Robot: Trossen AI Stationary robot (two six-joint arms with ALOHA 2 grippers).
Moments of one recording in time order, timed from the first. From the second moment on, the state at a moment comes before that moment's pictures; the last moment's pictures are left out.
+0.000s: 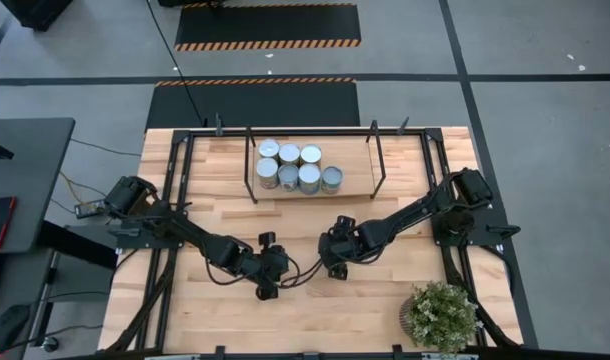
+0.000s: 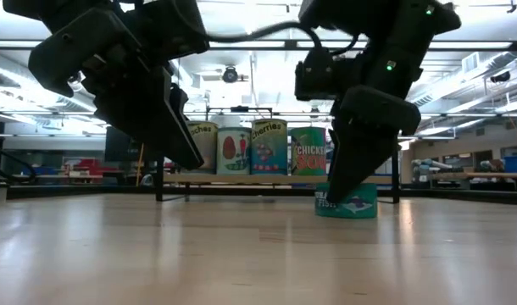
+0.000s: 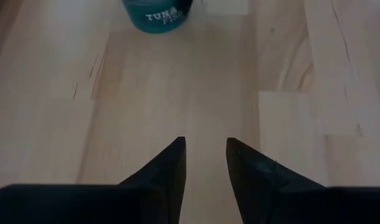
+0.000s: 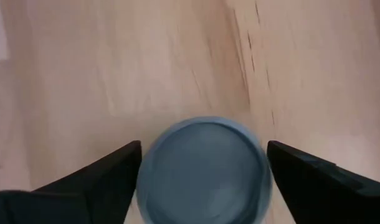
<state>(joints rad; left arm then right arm) -0.47 1.72 0.92 -0.13 -0.40 -0.39 0.31 1.87 1.13 -0.48 0.31 0.45</state>
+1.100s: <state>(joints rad) -0.46 1.72 0.92 -0.13 -0.39 -0.40 -0.08 1.55 1.13 -0.83 0.23 -0.19</state>
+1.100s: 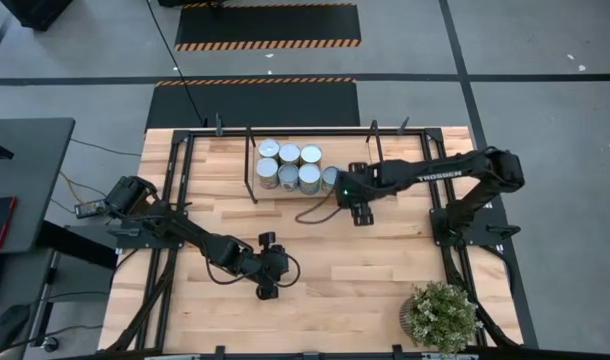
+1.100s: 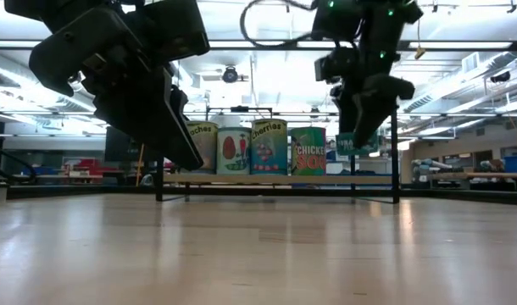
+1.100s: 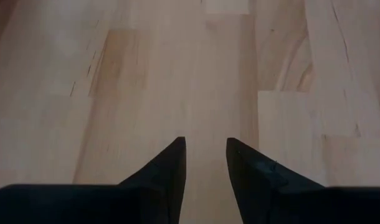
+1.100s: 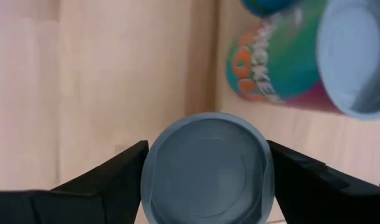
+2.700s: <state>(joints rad) -0.53 1.53 0.90 -0.19 -0.56 -0.24 -0.19 1.59 1.31 -1.07 0.29 -0.15</state>
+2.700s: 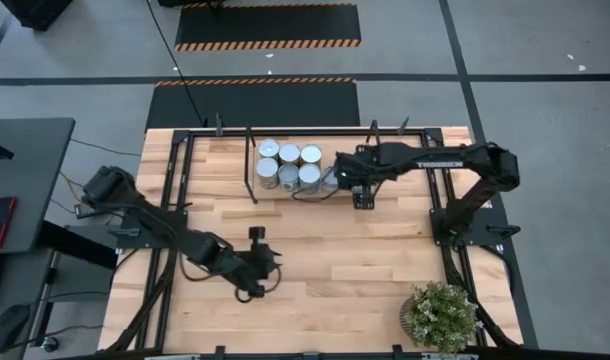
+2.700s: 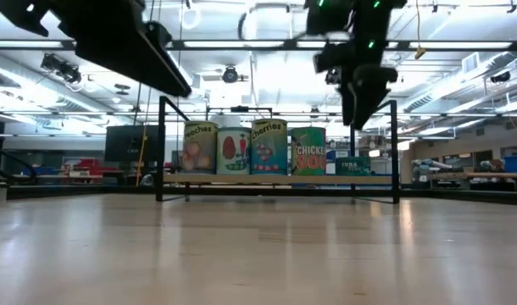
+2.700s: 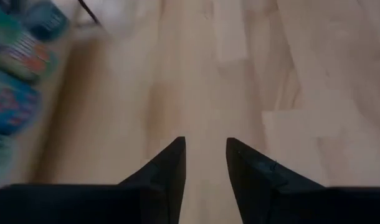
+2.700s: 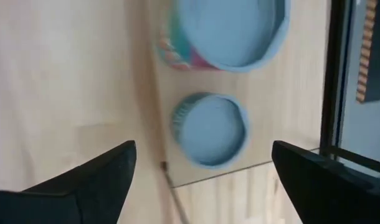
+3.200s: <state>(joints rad) -0.38 1.06 0.44 0.19 -0.51 -0.09 0.11 1.24 1.01 -0.67 0.29 0.05</state>
